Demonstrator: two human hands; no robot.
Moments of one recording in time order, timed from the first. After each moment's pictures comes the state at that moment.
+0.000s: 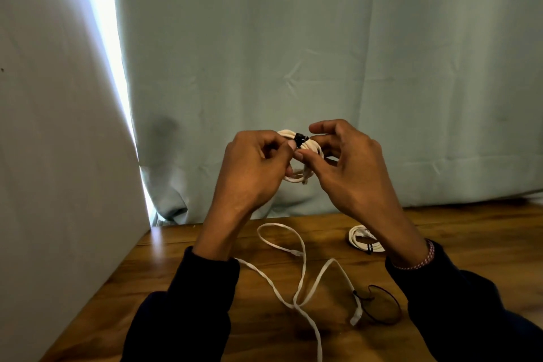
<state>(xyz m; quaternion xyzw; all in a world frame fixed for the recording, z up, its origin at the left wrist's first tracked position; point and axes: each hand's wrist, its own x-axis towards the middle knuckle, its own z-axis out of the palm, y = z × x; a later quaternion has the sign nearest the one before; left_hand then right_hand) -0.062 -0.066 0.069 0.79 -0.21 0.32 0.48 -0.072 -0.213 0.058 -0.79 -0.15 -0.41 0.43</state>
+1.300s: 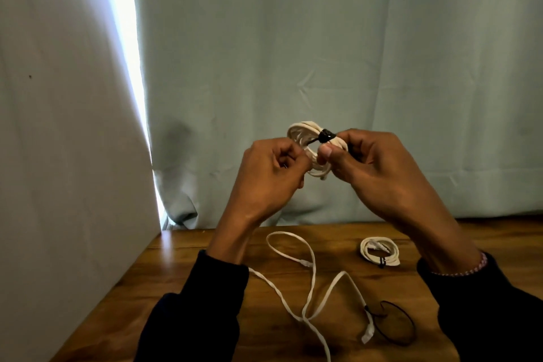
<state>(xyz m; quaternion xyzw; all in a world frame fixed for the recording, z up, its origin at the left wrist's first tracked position) -0.055 -0.065 0.067 0.76 -0.28 0.30 0.50 -0.082 -0.232 0.071 -0.80 -0.22 -0.33 0.45</state>
